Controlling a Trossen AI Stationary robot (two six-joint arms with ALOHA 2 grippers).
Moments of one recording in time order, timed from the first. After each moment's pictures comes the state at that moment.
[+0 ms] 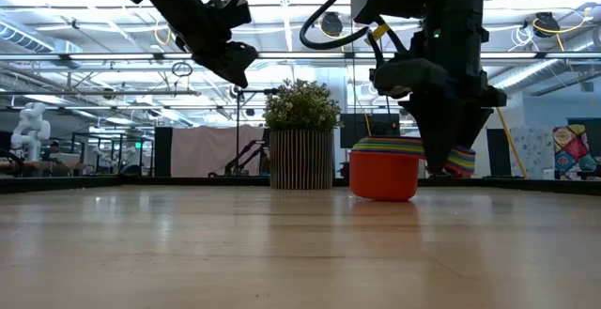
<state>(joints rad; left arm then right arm) 0.09 1.43 0.93 -0.23 -0.89 -0.06 0.18 1.75 1.14 -0.91 0.08 1.09</state>
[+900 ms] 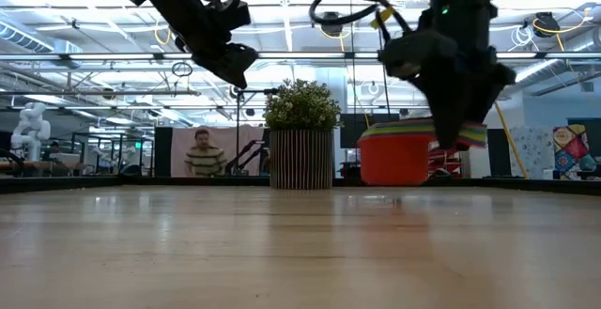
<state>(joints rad) 0.10 1.43 0.93 -0.24 -0.89 -0.06 0.19 1.70 1.17 -1.02 0.07 1.11</state>
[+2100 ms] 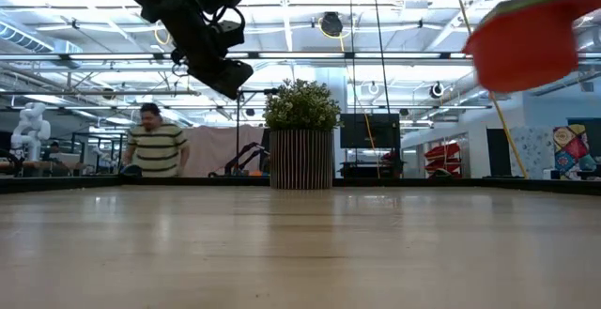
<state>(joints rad) 0.29 1.42 0.93 -0.23 -0.82 -0.05 0.56 1.54 1.42 -1.52 0.00 1.54</state>
